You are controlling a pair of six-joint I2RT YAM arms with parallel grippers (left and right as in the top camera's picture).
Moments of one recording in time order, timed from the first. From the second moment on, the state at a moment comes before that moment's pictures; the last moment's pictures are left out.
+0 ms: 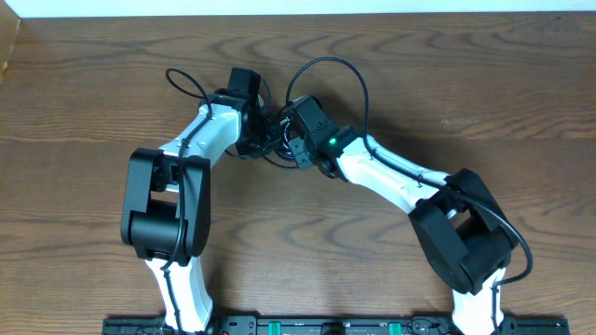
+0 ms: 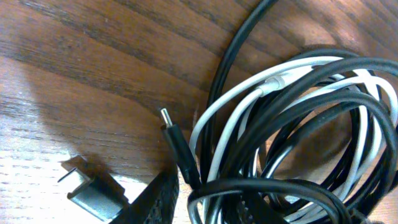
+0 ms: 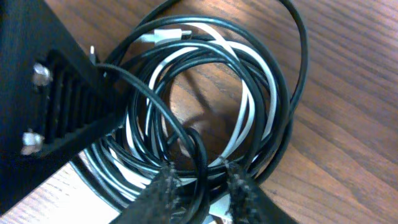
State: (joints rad) left arm -0.20 2.04 1.34 -0.63 0.31 -0.58; right arm 0.71 2.04 1.39 -0.37 0.12 0.23
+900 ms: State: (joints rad) left arm -0.20 2.04 1.34 -0.65 0.34 -0.60; right arm 0.71 2.05 1.39 -0.34 0.08 0.24
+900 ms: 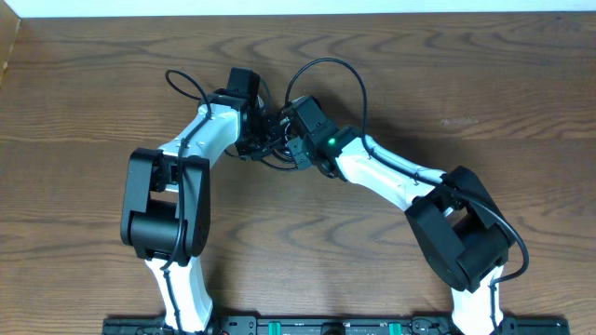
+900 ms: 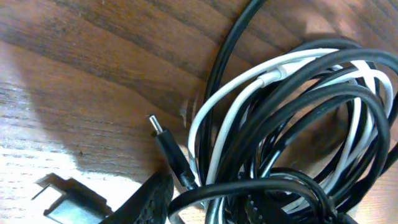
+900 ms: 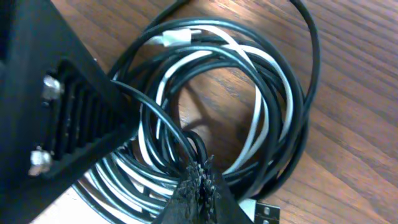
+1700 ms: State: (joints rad) left arm -0.20 2.04 1.34 -0.66 0.35 -0.60; right arm 0.52 2.02 1.39 -0.33 -0.48 0.35
